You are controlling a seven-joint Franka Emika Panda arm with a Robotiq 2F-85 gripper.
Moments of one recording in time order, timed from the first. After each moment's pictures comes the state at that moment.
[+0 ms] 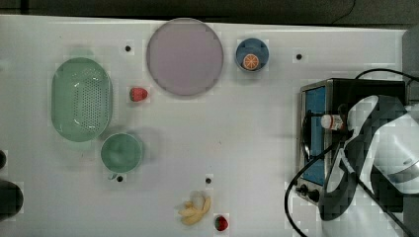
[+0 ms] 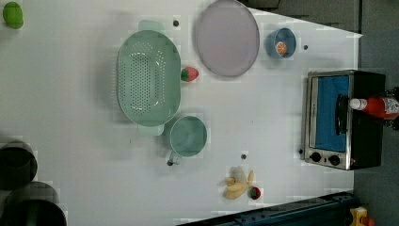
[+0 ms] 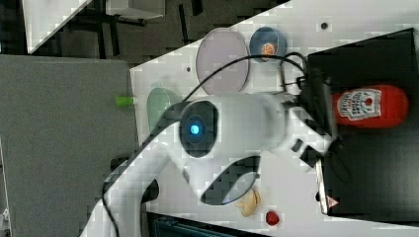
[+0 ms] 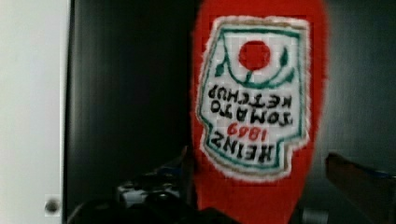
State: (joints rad) arm -0.08 0.44 -0.65 -1.79 0.23 0.63 -0.03
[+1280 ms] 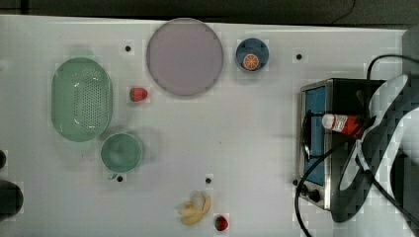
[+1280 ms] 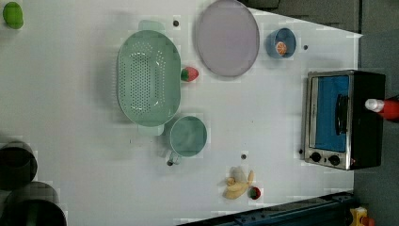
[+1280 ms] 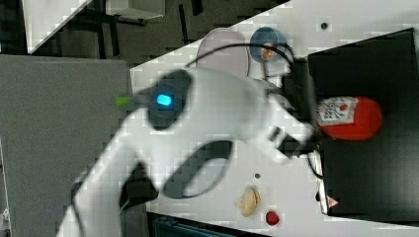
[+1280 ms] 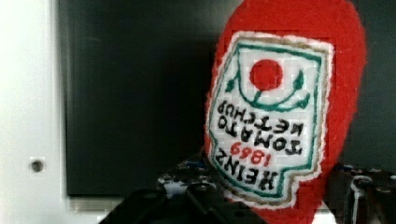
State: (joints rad) arm -0.10 0.44 -0.65 -1.55 0.19 0.26 -0.02
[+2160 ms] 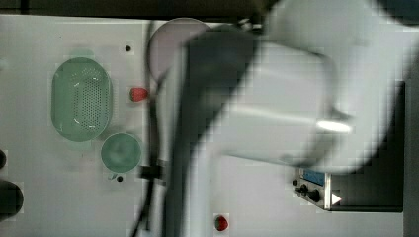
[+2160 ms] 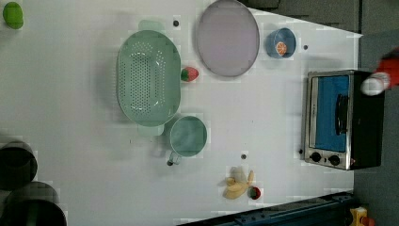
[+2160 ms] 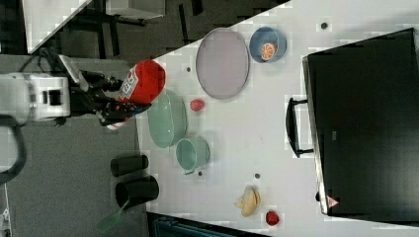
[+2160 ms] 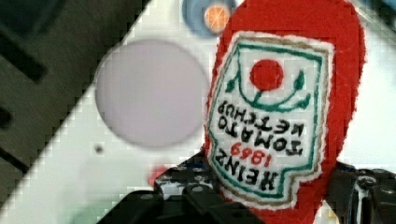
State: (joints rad) arm 0.21 0.16 -0.35 -1.48 0.18 0.05 -0.02
